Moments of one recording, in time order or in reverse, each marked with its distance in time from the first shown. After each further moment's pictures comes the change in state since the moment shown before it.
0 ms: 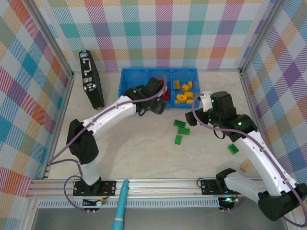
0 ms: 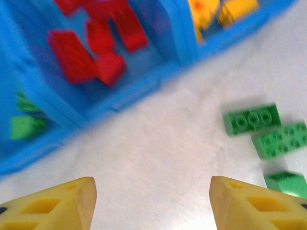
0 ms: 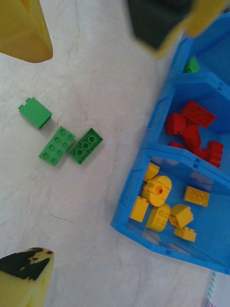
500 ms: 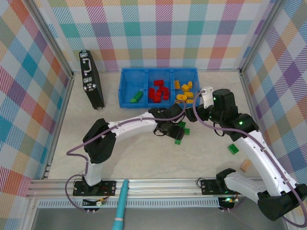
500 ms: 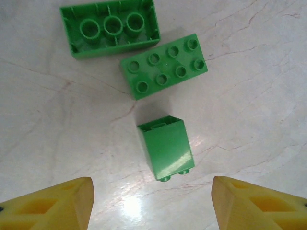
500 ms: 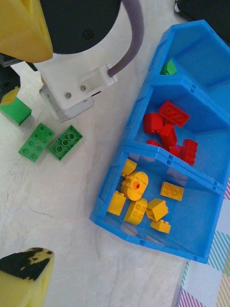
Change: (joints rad) left arm -0.193 0.145 -0.101 0.116 0.219 -0.328; right arm -0.009 0.004 0.015 0.061 0.000 -0.020
